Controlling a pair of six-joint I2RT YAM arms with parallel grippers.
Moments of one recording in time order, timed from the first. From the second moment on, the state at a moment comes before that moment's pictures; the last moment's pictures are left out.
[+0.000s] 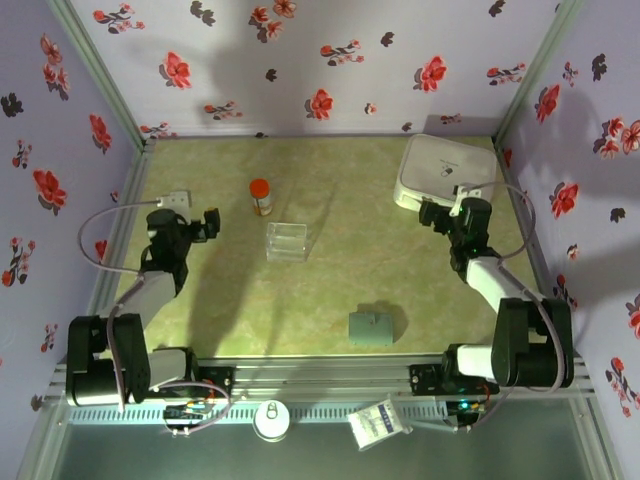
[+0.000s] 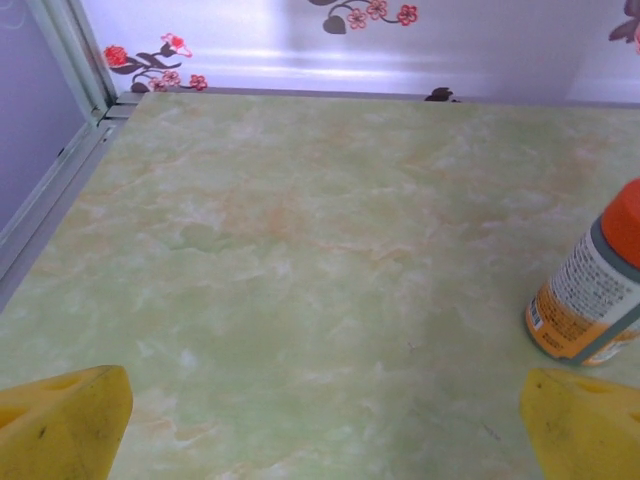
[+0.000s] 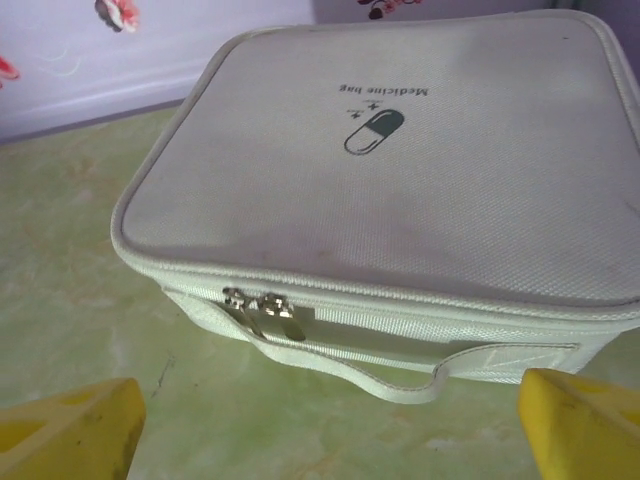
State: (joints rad) left arm -0.01 1.22 0.52 0.31 -0.02 -0.05; right arm -0.01 1.30 0.62 0.20 -0.01 0.18
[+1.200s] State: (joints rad) left arm -0.12 1.37 0.82 -0.39 0.37 -0.48; right arm 0.41 1.37 0.87 -0.38 -0.08 0.66
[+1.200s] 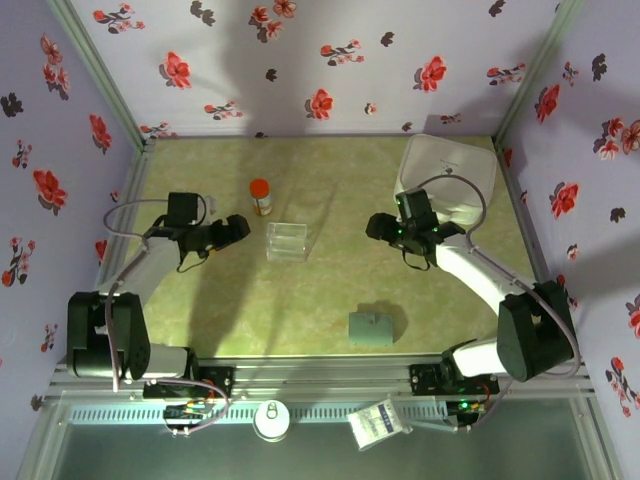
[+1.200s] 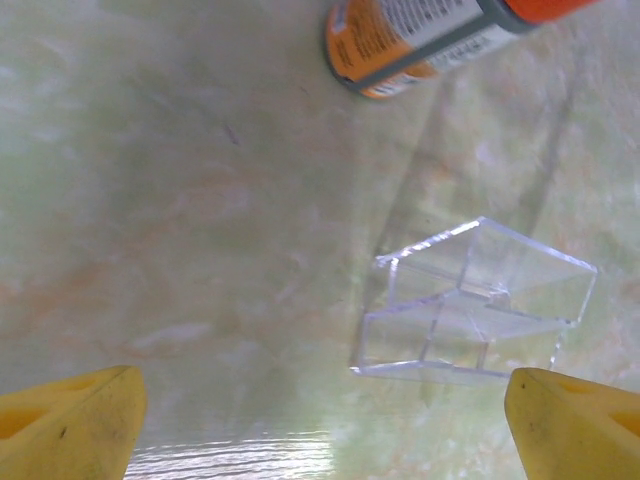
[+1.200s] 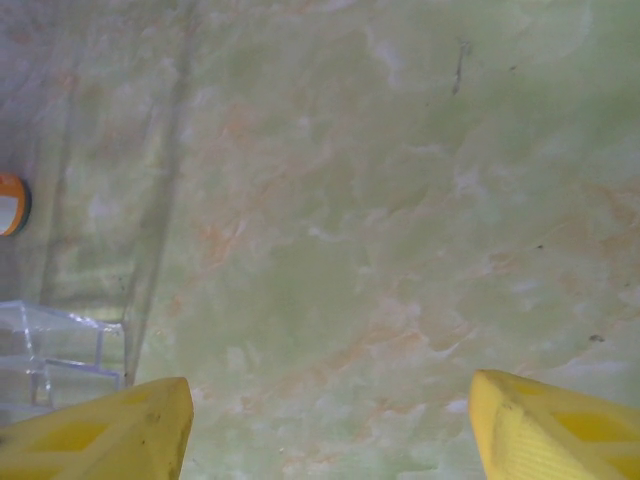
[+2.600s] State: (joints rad) left arm -0.42 1.65 0.80 0.03 0.48 -0.81; right arm 0.55 1.52 0.97 -0.36 -0.19 0.70
